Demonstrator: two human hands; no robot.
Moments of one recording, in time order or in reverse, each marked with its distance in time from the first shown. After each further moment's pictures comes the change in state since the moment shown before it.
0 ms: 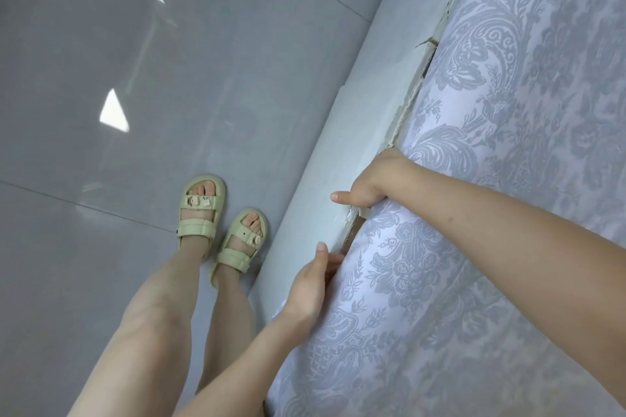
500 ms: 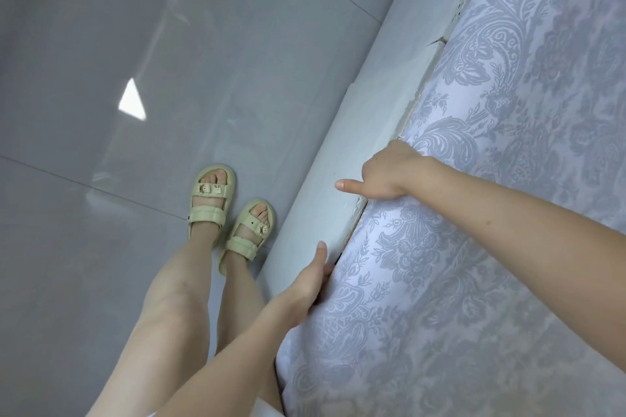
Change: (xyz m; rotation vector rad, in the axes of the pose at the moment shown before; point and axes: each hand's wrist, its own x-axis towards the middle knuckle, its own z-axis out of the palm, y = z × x) left_hand -0.006 -0.017 -0.021 0.049 -0.142 -0.252; right_hand -0.023 -0.003 0.012 0.044 0.296 -0.139
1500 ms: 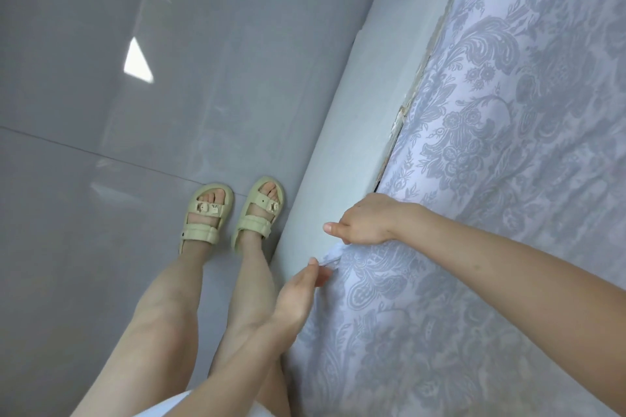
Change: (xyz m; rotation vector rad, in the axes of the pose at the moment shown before) left_hand -0.060 -0.135 -0.063 0.108 0.221 0.171; right_hand -0.027 -0.165 0.089 0.313 -0.166 -0.150
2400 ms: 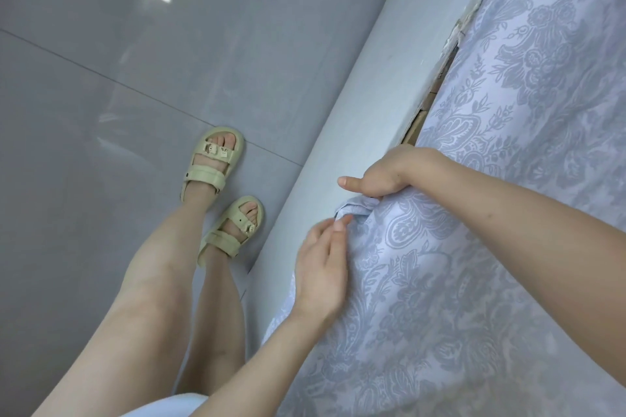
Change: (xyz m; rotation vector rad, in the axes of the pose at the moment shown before) left_hand -0.034 -0.059 0.027 0.000 0.227 0.363; right_hand 0.024 -0.041 0.039 0.014 -0.227 0.281
